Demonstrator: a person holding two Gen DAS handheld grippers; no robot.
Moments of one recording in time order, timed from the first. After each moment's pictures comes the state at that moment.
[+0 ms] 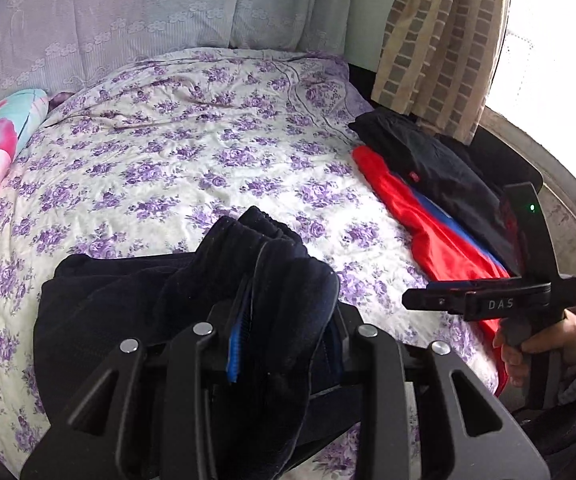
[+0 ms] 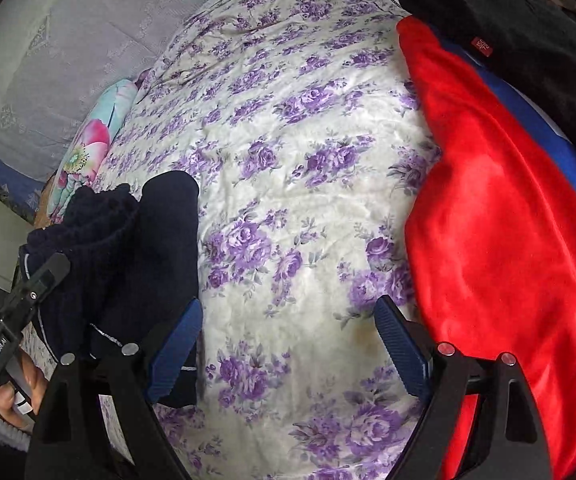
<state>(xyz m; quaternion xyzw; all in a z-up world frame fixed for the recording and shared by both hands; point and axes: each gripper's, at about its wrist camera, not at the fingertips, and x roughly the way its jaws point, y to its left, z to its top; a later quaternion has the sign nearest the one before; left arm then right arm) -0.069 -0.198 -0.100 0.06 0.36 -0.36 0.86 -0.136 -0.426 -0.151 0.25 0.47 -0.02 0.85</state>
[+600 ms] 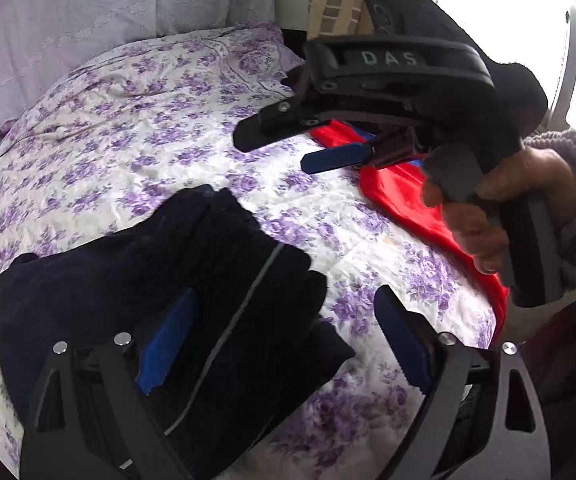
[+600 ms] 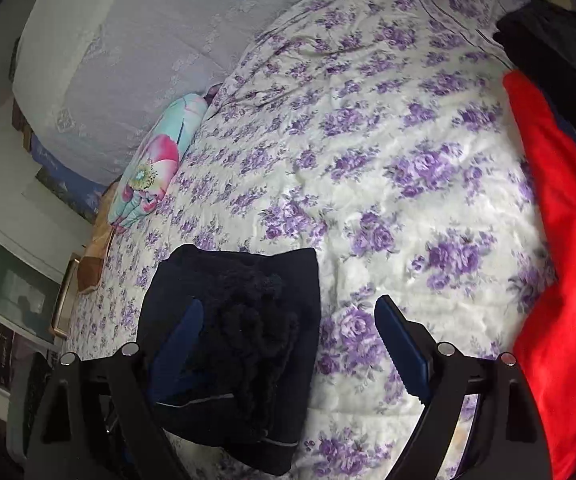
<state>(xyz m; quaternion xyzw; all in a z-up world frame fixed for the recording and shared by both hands) -0.110 -0.216 -0.122 0.13 0.36 -0.43 0.82 -0.069 -0.394 -0.100 0.25 0.42 0.10 0.87</state>
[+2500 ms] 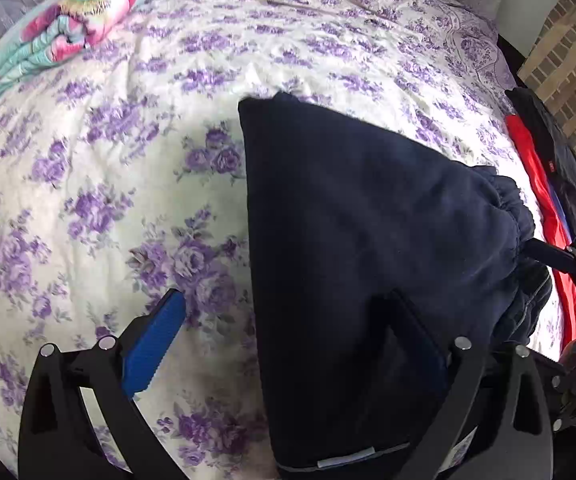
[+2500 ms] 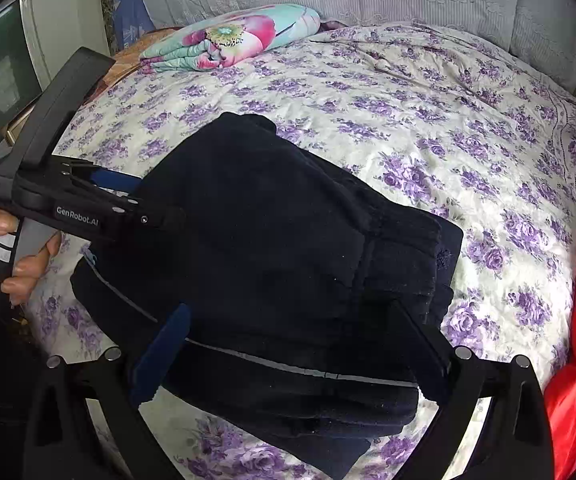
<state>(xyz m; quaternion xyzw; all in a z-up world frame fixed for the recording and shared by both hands) -0.004 -0.065 -0.161 0.03 0.53 -0.18 0.83 -0.095 -0.246 -0.126 -0.05 0.45 0.14 0.88</state>
